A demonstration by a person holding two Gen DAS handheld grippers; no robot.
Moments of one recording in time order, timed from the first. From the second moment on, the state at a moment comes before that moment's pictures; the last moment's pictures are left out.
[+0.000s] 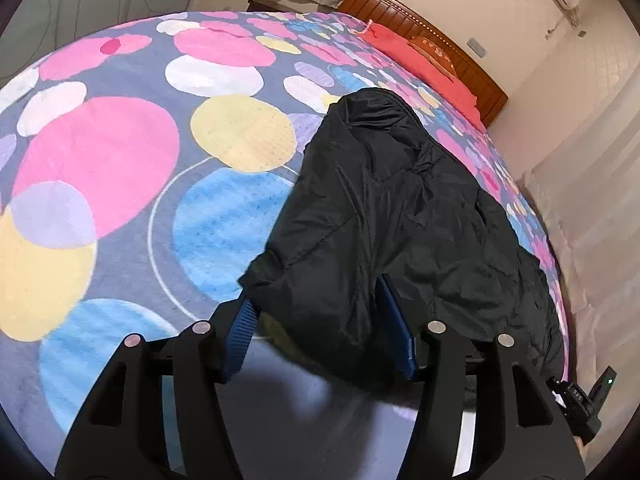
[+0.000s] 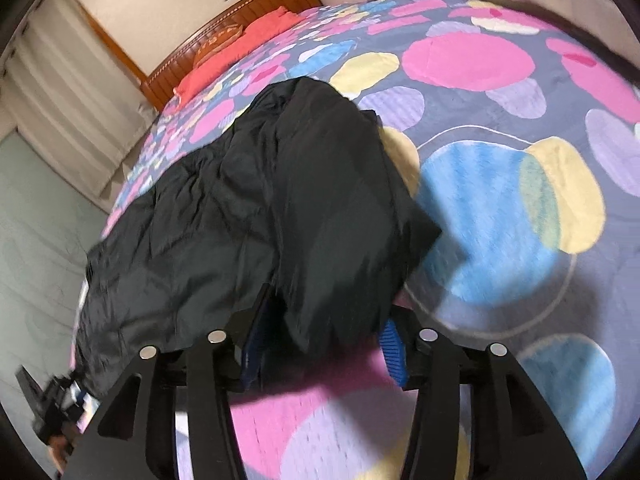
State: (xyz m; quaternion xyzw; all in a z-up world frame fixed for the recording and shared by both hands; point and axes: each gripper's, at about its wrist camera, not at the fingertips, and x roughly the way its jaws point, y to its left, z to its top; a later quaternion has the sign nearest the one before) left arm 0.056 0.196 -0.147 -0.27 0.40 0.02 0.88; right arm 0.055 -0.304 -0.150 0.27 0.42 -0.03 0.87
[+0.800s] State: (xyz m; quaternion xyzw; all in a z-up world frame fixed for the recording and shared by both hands) left arm 0.079 0.253 -0.128 -0.22 0.42 -0.01 0.88; right arm 0.107 -0.133 -0.088 0.03 0.40 0.04 0.92
